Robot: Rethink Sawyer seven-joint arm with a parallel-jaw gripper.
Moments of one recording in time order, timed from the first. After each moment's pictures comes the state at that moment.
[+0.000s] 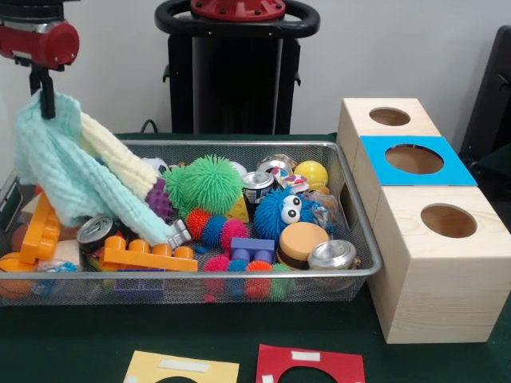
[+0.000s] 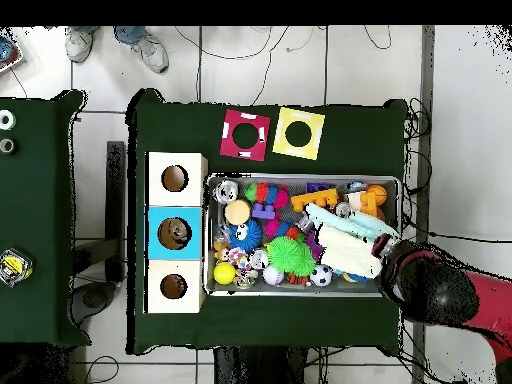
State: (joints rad) arm -1.06 -0.88 0.51 1.86 -0.56 0.51 2.02
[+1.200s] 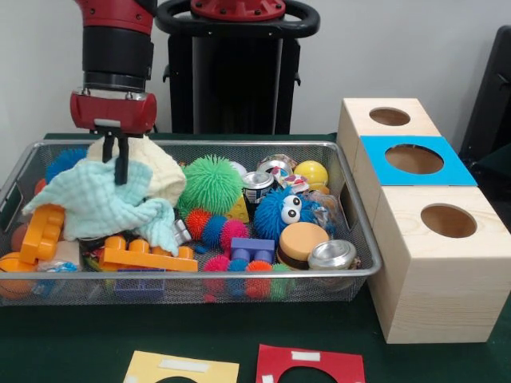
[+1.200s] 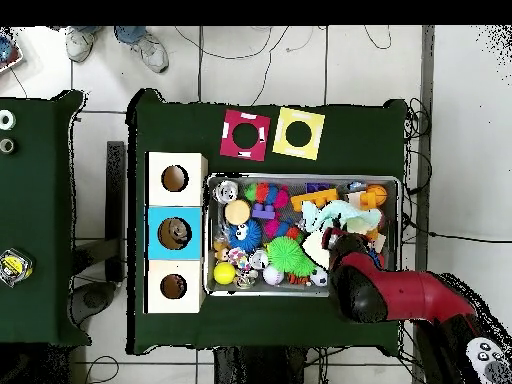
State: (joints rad) arm -0.79 -0.70 0.26 1.87 -0.73 -0.02 2.02
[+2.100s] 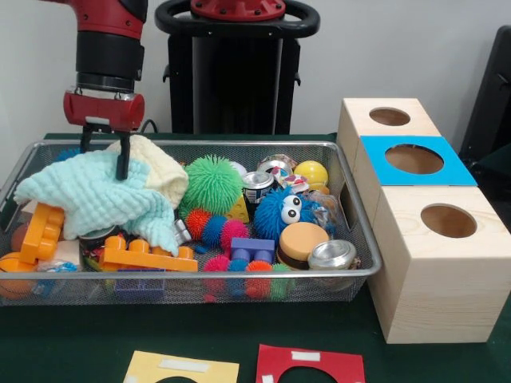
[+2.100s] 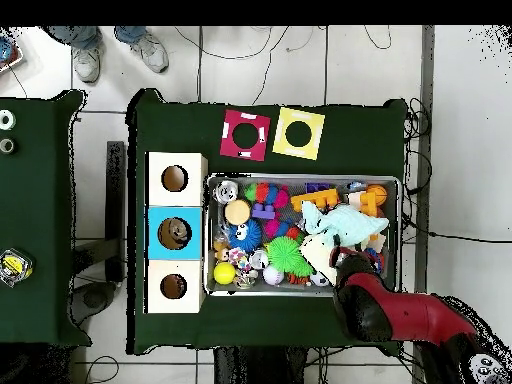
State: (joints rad) arm -0.80 -0.67 0.17 1.90 -0.75 -0.10 2.02
